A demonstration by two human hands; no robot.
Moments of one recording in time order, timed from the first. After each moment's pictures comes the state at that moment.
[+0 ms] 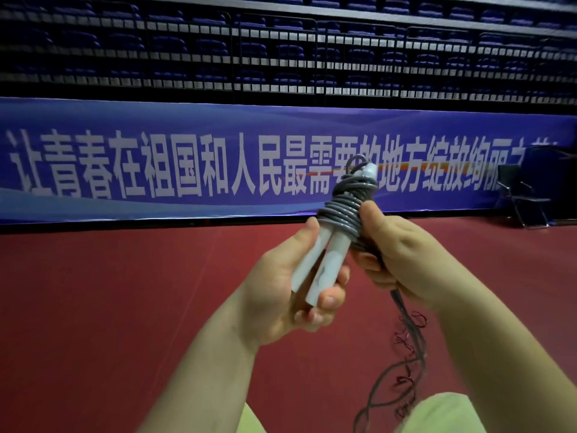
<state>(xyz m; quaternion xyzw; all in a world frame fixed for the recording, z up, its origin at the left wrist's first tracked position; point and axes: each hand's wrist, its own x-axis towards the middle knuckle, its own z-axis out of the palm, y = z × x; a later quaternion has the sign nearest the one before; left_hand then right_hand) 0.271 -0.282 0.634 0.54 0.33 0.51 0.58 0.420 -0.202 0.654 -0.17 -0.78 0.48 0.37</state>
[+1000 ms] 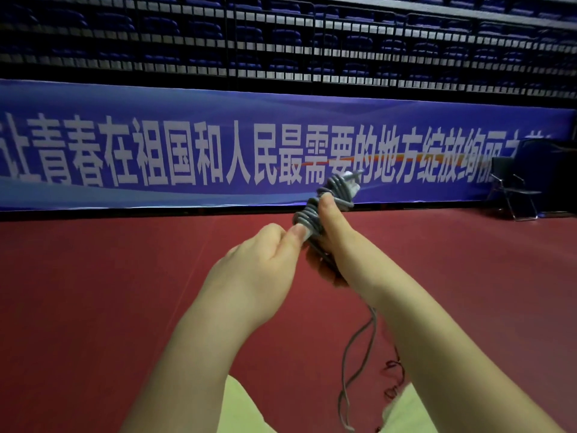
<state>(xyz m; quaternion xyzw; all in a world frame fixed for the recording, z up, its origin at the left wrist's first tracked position) 0.269 -0.298 0.631 0.57 0.71 0.41 0.03 0.344 -0.153 0.627 -0.25 -0.66 0.59 0.39</state>
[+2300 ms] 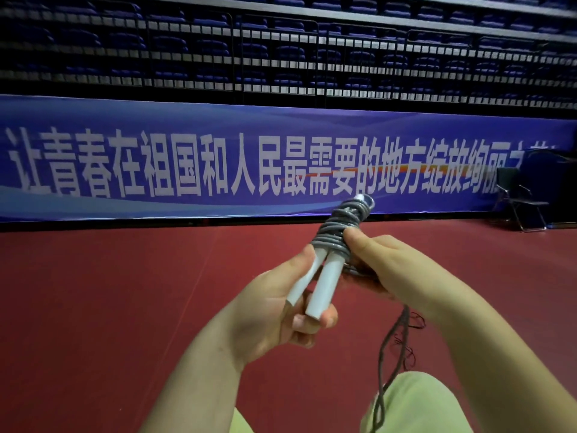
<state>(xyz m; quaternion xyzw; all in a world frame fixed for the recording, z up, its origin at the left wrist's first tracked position) 0.257 -0.287 0.614 0.55 0.37 0.49 0.57 0.417 -0.203 0.647 -0.32 -0.84 0.31 0.31</state>
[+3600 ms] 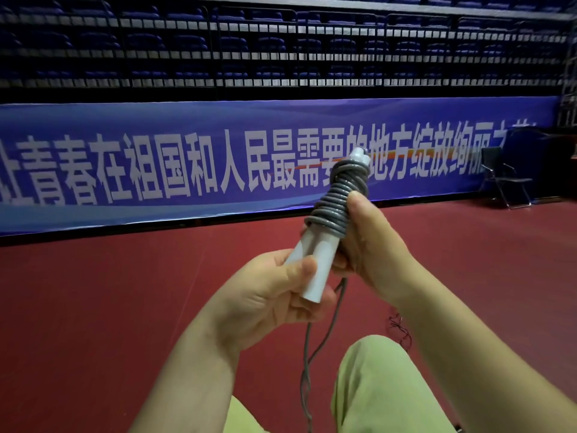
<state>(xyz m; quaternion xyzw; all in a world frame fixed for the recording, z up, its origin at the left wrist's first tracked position) 0.258 -0.284 0.613 0.62 0.34 0.48 0.52 0.403 -0.201 0.637 -0.11 -0.73 0.54 0.41</state>
